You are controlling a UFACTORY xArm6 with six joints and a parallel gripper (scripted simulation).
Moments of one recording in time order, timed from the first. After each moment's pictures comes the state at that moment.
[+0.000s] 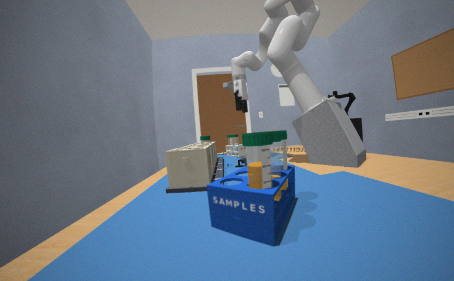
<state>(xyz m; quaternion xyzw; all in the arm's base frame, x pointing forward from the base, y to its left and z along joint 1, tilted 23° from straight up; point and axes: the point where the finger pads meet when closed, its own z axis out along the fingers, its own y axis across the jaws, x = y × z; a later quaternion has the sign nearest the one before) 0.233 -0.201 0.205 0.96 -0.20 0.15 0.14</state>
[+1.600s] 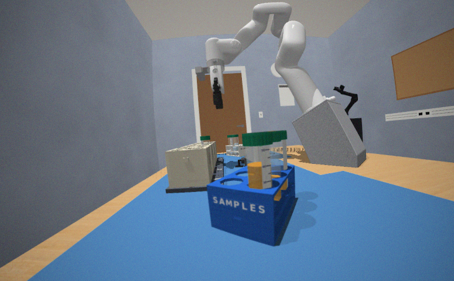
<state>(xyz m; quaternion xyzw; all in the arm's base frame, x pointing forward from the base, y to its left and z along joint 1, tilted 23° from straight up) 0.346 -0.025 0.173 0.98 0.01 0.12 0.16</state>
